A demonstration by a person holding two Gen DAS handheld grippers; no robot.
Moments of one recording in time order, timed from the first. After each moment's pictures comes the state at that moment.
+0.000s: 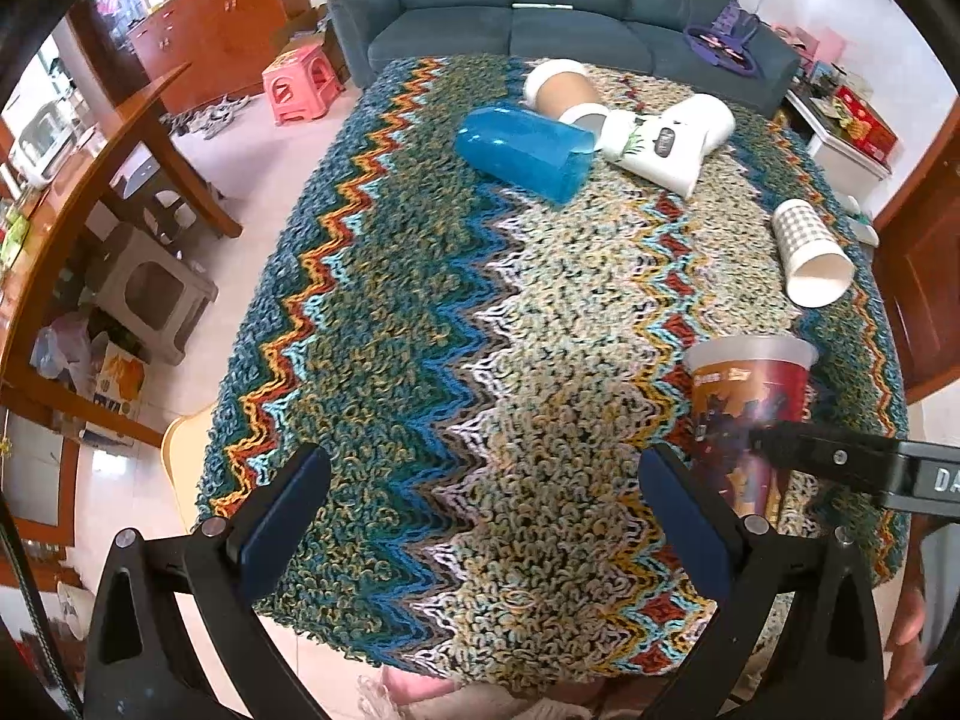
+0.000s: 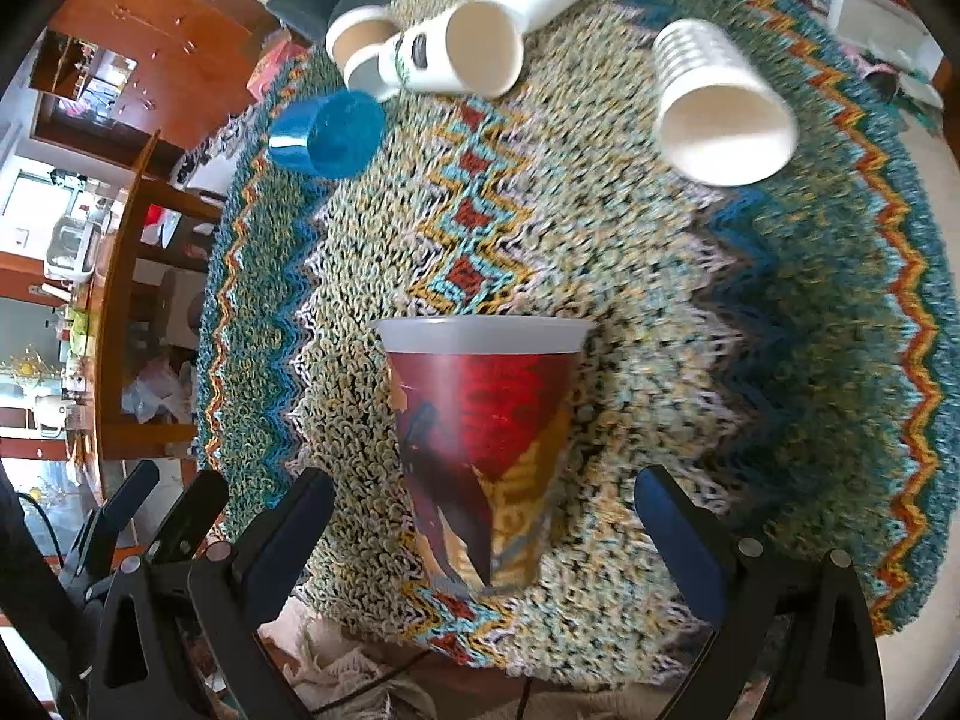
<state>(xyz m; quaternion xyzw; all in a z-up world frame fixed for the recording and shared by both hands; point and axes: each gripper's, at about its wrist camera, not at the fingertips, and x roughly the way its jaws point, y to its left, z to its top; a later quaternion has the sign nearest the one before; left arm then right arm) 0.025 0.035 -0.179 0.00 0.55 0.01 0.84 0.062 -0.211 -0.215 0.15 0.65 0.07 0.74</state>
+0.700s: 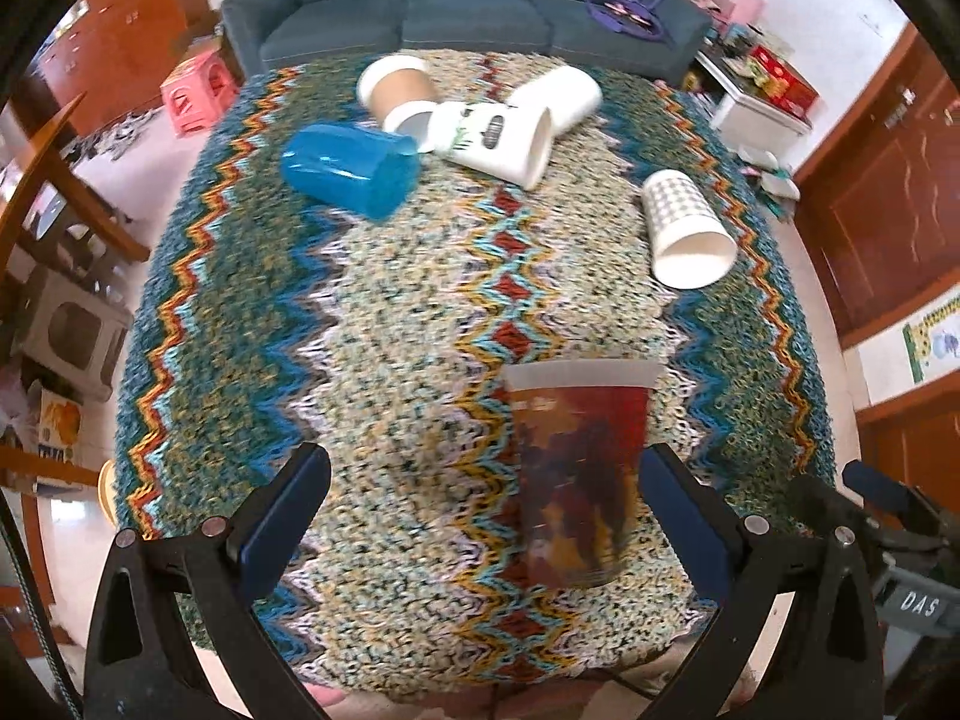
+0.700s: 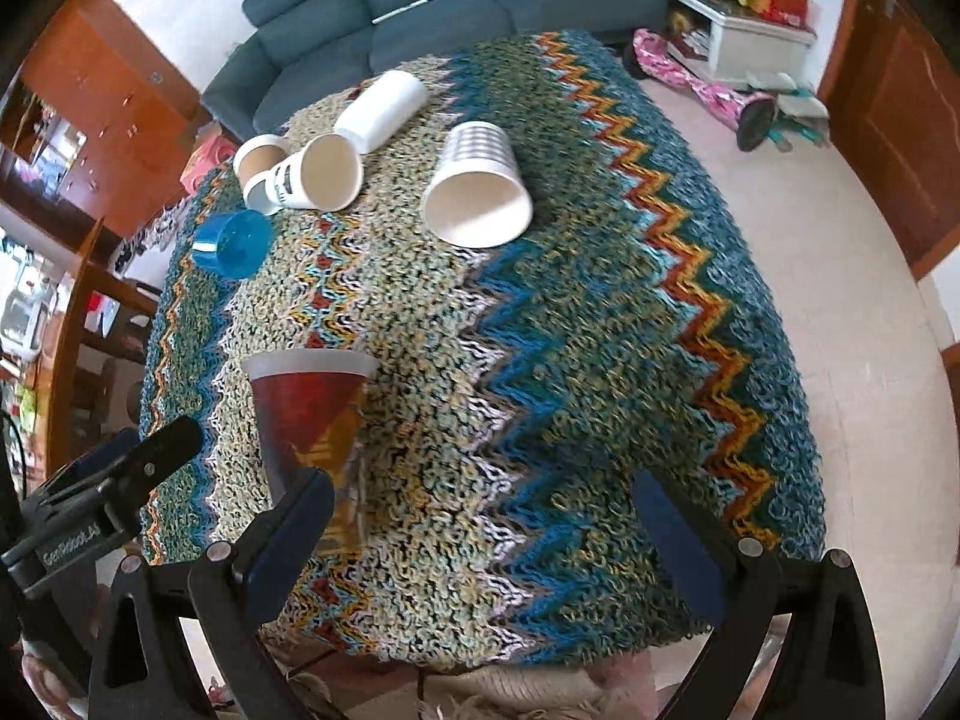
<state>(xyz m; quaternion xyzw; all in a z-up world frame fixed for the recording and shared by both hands) 0.052 -0.047 -0.172 0.00 0.57 -0.10 0.81 0.002 -0.293 -0.179 0.15 0.58 -0.04 0.80</state>
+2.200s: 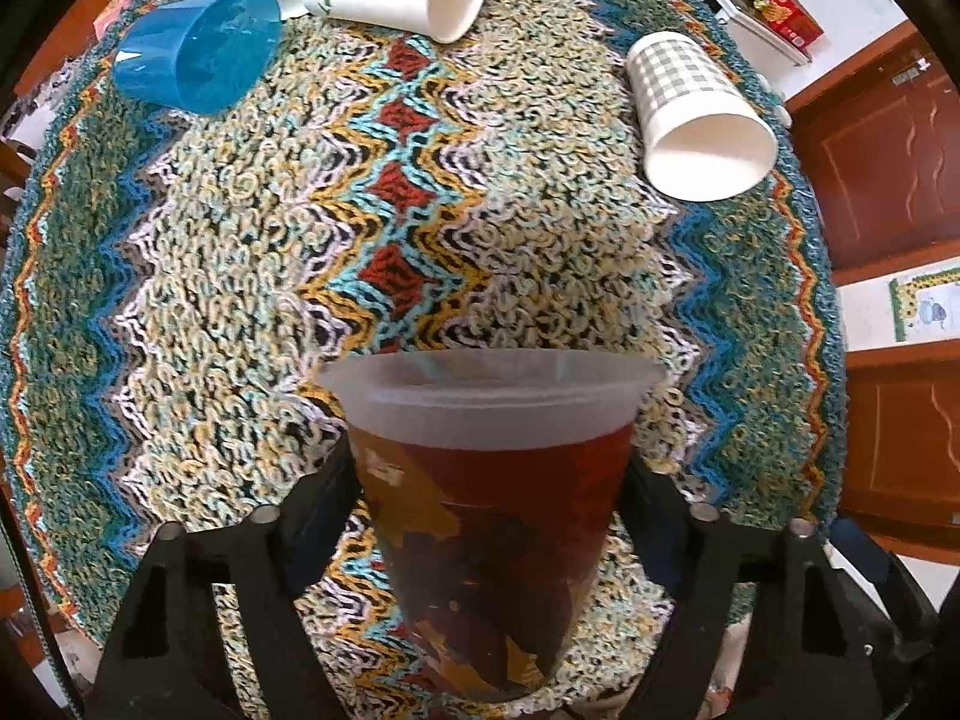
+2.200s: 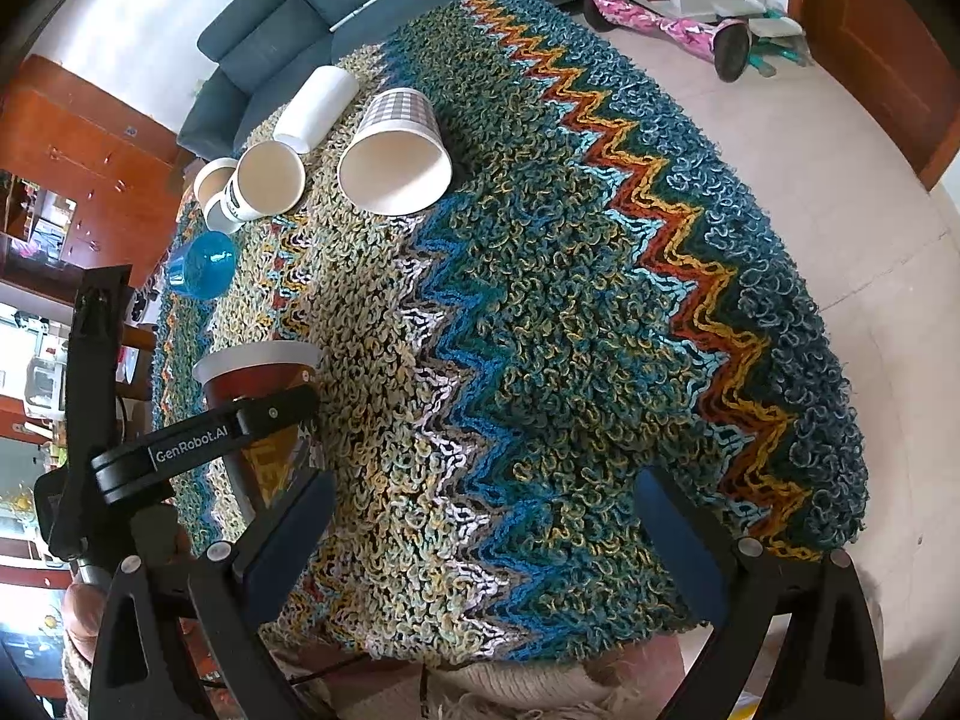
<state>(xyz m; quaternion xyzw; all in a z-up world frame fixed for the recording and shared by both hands) 0.094 -0.103 -0.256 -0.01 0.68 -0.13 0.72 -0.016 -0.331 -0.216 0.24 0.59 -0.05 0.77</state>
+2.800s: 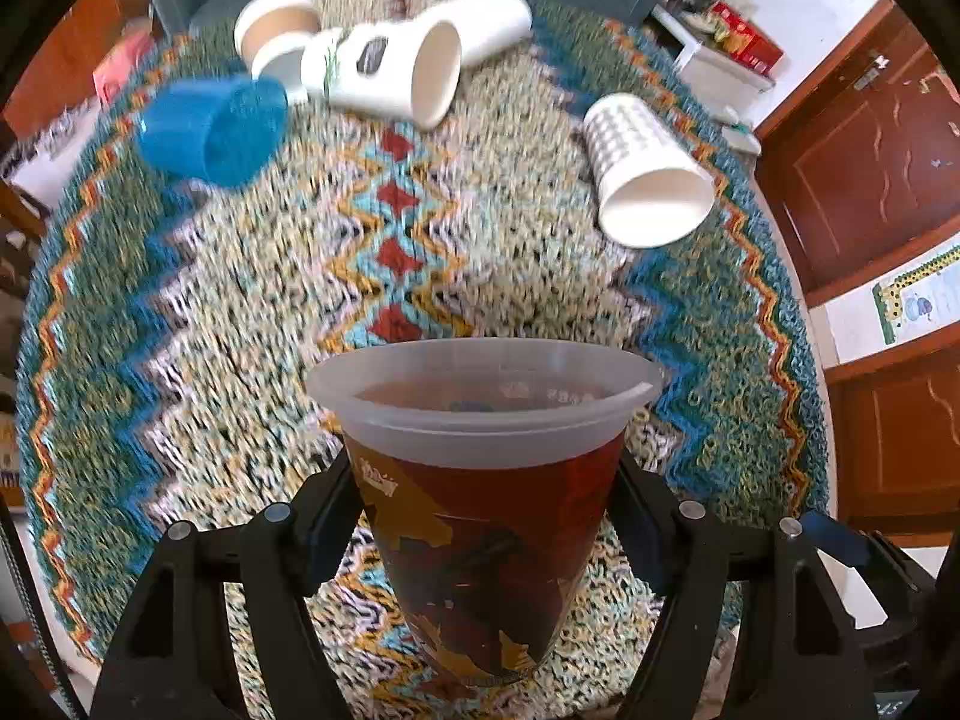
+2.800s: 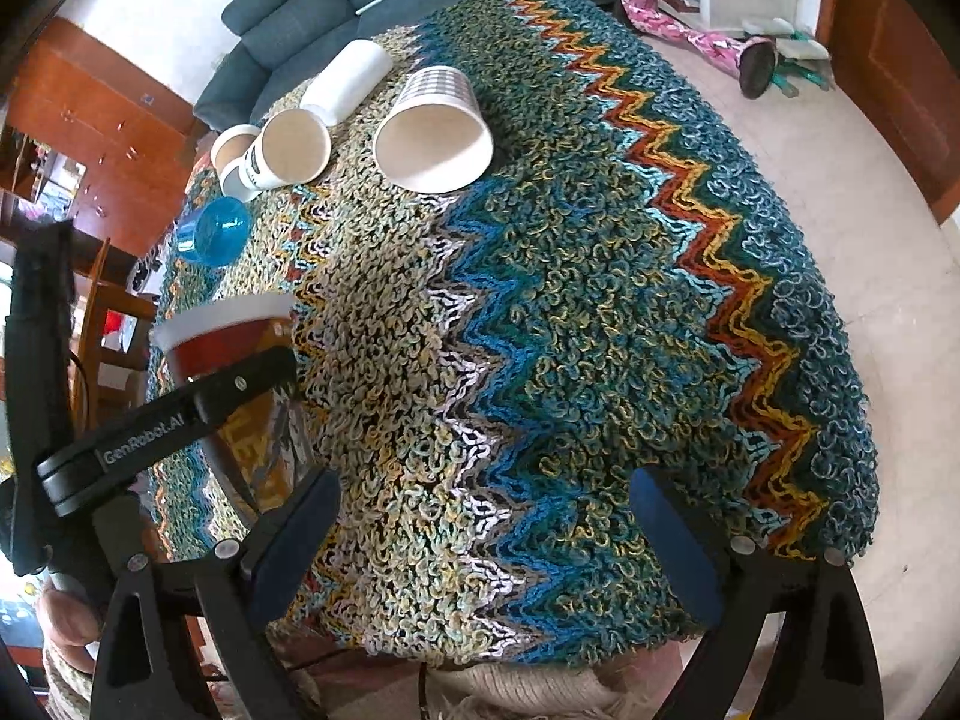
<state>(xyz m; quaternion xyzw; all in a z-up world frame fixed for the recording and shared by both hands) 0.079 -0.093 -0.222 0.00 0.60 -0.16 0.79 -0.012 -0.310 -0.220 0.20 0.59 -0.03 0.78</state>
